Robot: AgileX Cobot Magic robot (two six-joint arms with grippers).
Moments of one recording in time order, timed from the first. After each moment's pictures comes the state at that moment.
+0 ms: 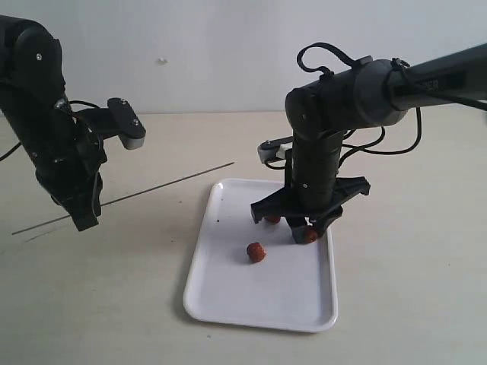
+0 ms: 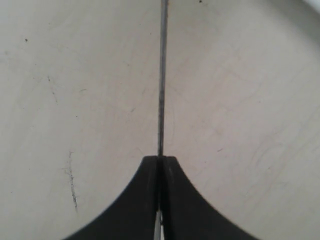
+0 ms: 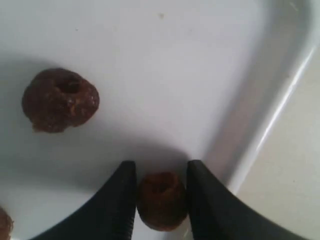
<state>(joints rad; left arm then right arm) -0.39 1.83 -1.28 0.02 0.99 0.71 0.37 2.18 -1.48 -0.07 0.93 0.31</state>
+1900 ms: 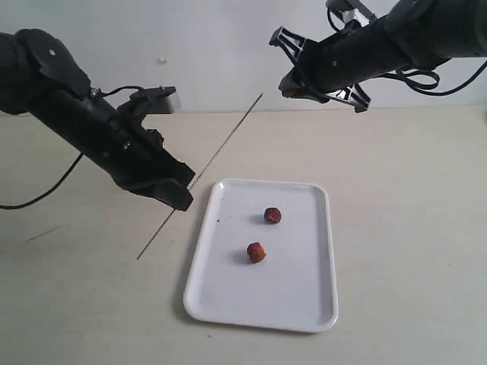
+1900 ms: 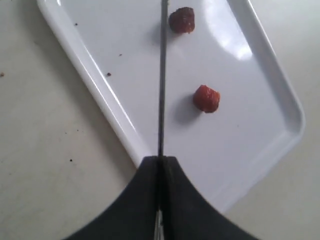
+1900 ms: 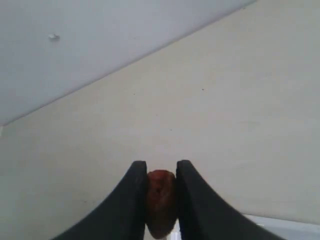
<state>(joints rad) -0.39 1.90 -1.28 -0.67 0.85 0.68 0.14 1.98 -1.47 0.82 0.39 -0.07</state>
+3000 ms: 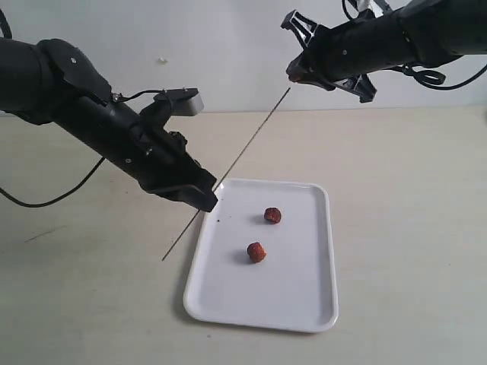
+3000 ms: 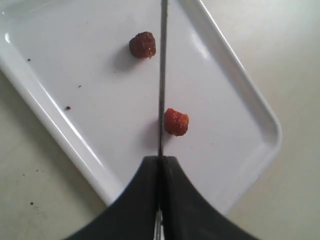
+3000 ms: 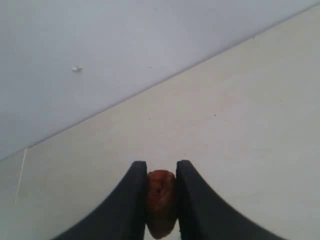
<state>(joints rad) -0.44 1.92 -1.28 -0.78 0.81 0.80 0.11 1.98 -1.47 1.03 0.36 -0.25</state>
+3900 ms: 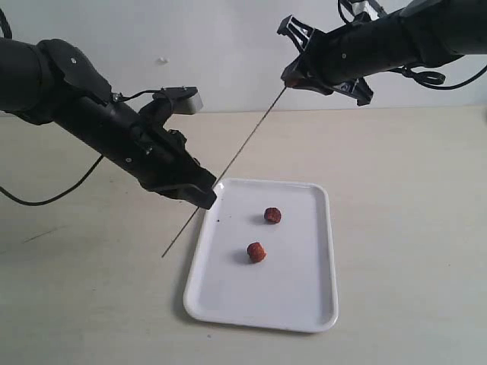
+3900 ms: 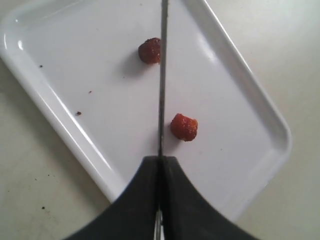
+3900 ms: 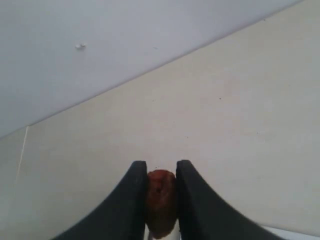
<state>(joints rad) -0.44 1.92 -1.28 -0.77 0.78 0.80 0.11 1.98 -1.47 1.04 0.43 -0.29</state>
